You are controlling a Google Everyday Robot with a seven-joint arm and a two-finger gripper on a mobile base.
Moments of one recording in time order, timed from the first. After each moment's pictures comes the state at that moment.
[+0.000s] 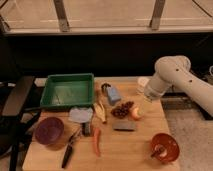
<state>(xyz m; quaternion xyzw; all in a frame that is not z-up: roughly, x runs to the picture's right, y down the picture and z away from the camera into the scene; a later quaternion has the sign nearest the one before) 0.200 0.080 0.718 -0.33 -0.04 0.25 0.91</state>
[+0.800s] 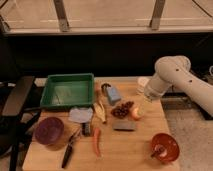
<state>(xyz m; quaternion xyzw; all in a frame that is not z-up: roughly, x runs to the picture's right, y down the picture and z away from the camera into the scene) 0.200 0.080 0.718 -0.33 -0.04 0.25 0.91</state>
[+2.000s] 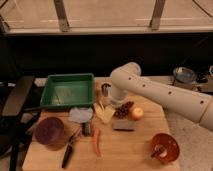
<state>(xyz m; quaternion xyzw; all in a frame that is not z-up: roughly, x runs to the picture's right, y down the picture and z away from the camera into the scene) 0.014 0.126 0.743 -0.36 -0.03 0.27 0.89</state>
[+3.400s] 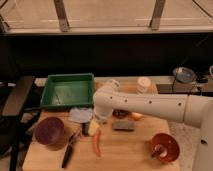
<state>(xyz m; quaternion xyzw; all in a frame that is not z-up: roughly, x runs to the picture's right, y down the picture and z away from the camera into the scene) -0.026 0.201 0.764 -0.36 0.05 0.35 0.86</state>
